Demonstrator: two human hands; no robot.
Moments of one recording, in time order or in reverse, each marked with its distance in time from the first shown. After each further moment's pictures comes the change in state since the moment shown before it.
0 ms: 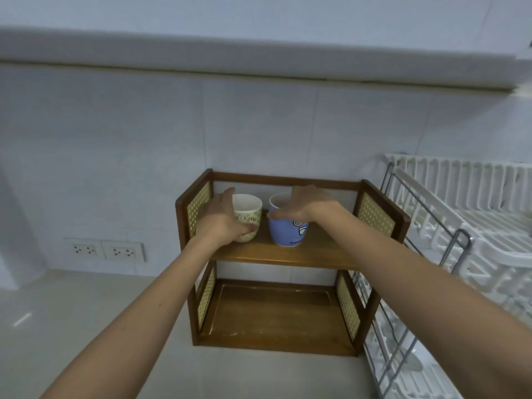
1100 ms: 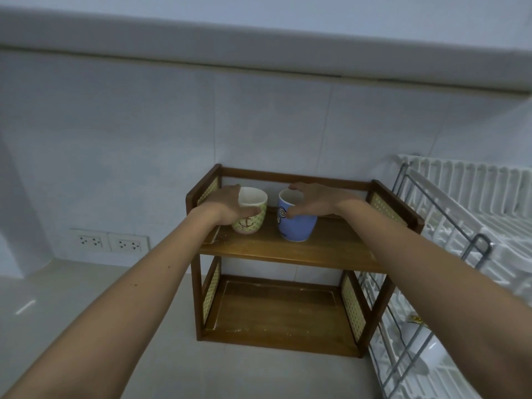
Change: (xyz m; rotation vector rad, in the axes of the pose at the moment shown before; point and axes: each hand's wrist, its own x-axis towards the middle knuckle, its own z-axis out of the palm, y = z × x) left_hand 0.026 -0.003 -0.026 0.115 -0.306 0.020; right_hand 0.018 0.019 -0.002 0.187 -0.166 -0.223
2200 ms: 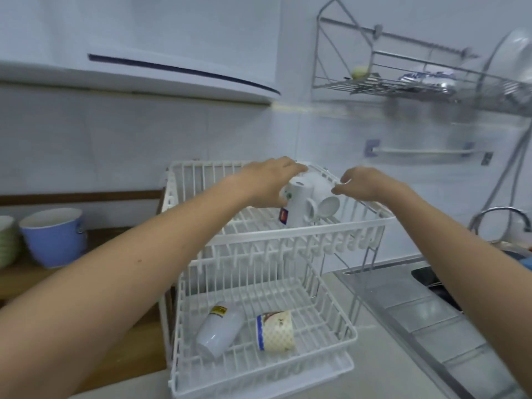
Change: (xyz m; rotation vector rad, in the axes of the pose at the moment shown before) left_hand -0.046 0.494 0.091 0.405 0.110 0.917; right_hand -0.320 0.365 -0.154 -0.154 0.418 0.601
